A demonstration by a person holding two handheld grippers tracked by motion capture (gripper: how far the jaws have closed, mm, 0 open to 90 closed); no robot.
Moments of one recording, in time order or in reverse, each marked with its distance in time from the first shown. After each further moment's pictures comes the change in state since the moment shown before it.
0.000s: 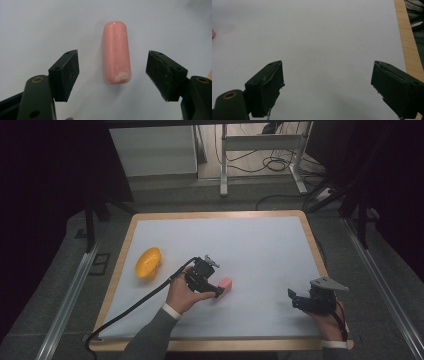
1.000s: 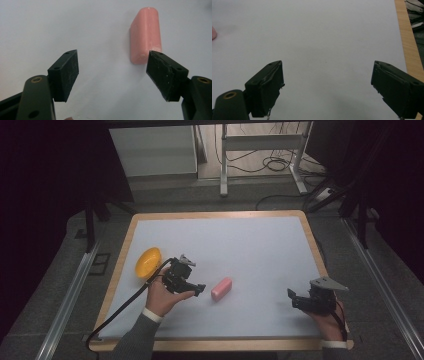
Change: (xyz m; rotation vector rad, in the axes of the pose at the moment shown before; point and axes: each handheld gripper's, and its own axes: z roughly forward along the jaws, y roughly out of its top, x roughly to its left) left arm 0.034 -0.040 -0.029 -0.067 0.048 -0.092; right arm 0.001 0.001 0.000 -0.003 0.003 -0.003
